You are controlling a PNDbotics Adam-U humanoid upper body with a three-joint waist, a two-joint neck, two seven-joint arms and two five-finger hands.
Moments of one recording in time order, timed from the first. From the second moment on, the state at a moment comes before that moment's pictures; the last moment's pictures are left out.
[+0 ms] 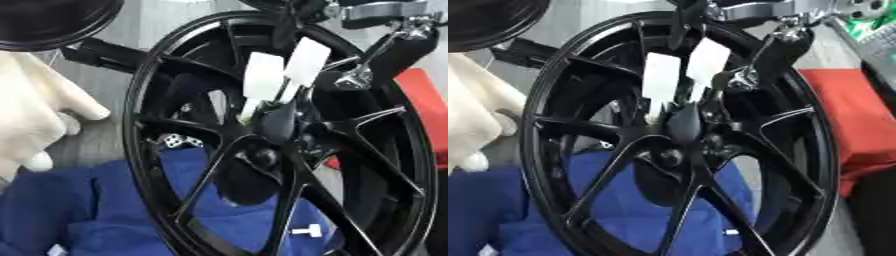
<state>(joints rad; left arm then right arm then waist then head) -0.14 0.54 0.13 -1.98 0.20 0.08 0.56 -1.13 -0.81 0.40 -1.71 0.50 -0.24 0.81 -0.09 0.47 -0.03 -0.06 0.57</state>
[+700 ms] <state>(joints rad) -0.14 0.54 0.13 -1.98 0.20 0.08 0.56 -1.13 -0.81 0.40 -1.66 0.53 -0.25 0.80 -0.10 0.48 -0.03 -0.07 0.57</state>
